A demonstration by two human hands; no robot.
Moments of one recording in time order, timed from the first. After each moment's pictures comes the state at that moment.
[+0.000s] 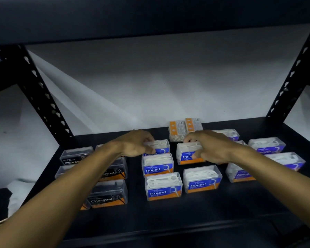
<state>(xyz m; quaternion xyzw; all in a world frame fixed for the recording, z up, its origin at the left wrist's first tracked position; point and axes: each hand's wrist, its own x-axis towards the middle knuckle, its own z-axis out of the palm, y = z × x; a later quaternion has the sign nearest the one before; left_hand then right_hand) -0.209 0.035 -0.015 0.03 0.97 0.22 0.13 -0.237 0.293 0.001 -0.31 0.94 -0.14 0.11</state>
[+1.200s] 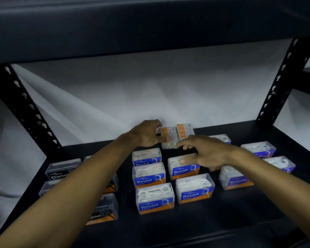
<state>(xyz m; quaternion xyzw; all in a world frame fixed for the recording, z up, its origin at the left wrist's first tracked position) -0.278 0.078 -0.011 0.05 0.98 0.17 0.04 -0.252 0.304 0.004 -0.34 0.92 -0.14 0.14</state>
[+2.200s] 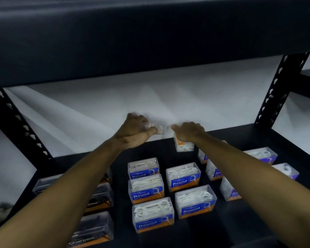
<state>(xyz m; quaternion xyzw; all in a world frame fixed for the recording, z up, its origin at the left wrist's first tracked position) -0.292 0.056 0.008 0.07 0.97 0.21 -0.10 -0.353 0.247 -0.016 -0.07 0.98 -0.15 0.05</state>
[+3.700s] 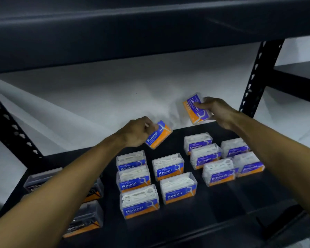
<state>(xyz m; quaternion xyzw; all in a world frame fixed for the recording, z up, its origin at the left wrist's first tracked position) -0.268 0.103 0.013 0.04 0.96 0.26 0.02 -0.349 0.372 0.025 -0.05 0.78 -0.62 0.07</state>
